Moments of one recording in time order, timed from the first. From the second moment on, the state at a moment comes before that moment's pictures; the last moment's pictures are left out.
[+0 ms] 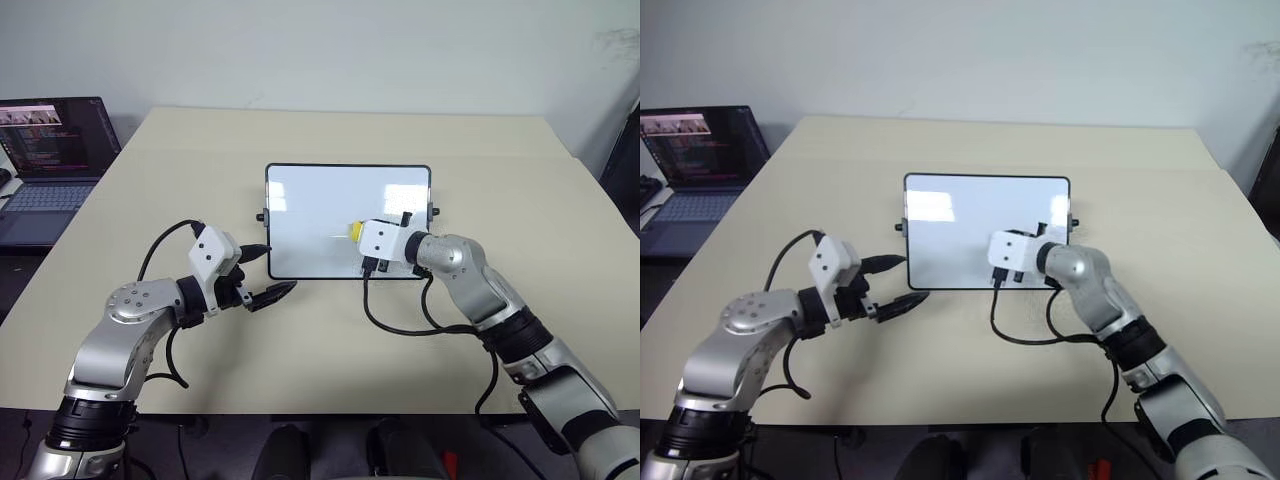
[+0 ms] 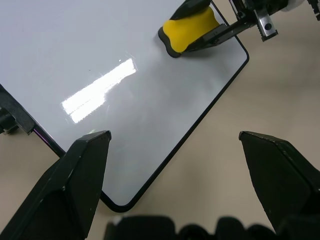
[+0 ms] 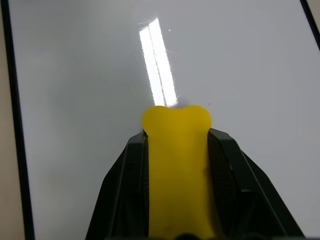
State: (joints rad) left arm -0.20 0.70 0.07 -0.22 -0.41 0.43 -0.86; right arm -0.70 -0.42 0.45 0.14 -0.39 0.20 0.65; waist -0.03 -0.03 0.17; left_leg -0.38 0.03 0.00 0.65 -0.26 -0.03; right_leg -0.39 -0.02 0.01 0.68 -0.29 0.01
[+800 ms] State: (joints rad) left arm -0.28 0.69 0.05 -0.24 -0.43 0.43 -0.89; right arm -0.33 -0.43 0.09 -0.41 0.09 0.77 0.72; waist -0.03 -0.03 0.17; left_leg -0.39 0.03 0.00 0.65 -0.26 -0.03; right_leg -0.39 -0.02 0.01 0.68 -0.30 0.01
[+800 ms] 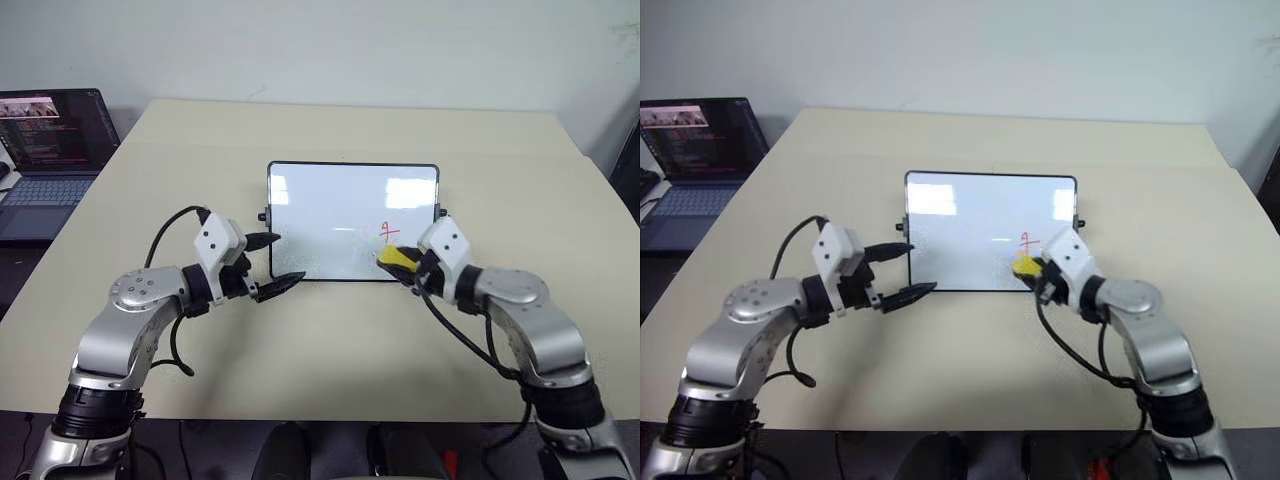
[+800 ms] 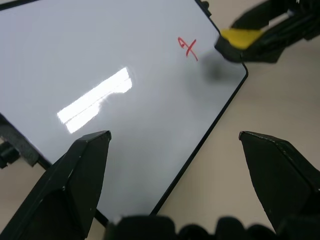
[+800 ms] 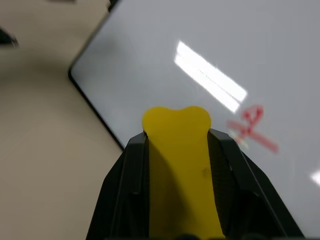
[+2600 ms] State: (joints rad) left arm -0.29 0.71 -0.01 -0.23 -0.41 0.45 -0.97; right arm -0.47 -0.44 0.28 -0.16 -0.06 0.55 0.54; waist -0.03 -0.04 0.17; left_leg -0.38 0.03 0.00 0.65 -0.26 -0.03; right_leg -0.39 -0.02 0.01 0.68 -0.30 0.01
